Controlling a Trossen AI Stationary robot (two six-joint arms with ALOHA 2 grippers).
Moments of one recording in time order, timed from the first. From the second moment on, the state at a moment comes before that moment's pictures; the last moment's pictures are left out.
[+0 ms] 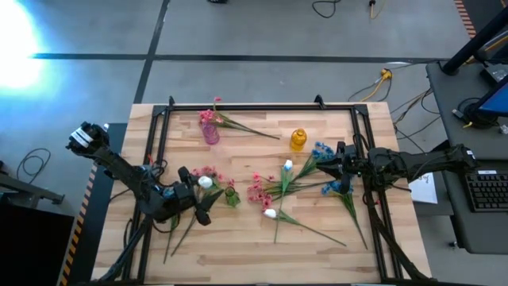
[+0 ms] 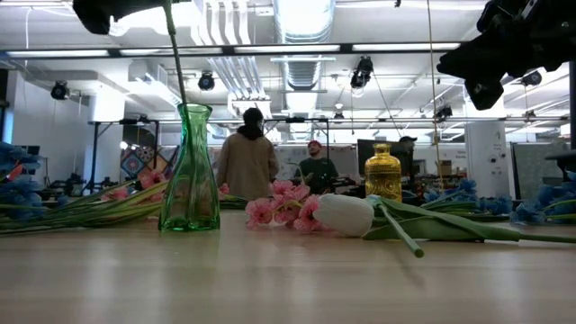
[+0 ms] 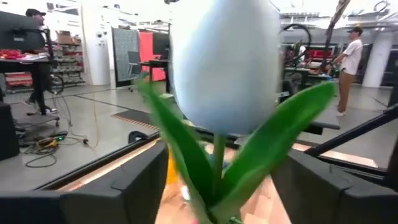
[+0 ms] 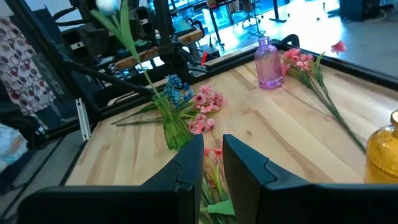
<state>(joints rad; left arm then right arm) -0.73 1.26 0.50 0.96 -1.21 0.08 0.09 0.46 0.24 0.01 0.16 0.39</state>
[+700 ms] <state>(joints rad) -0.86 1.26 0.68 0.93 -1.57 0.33 0.09 0.46 0.24 0.00 0.16 0.50</state>
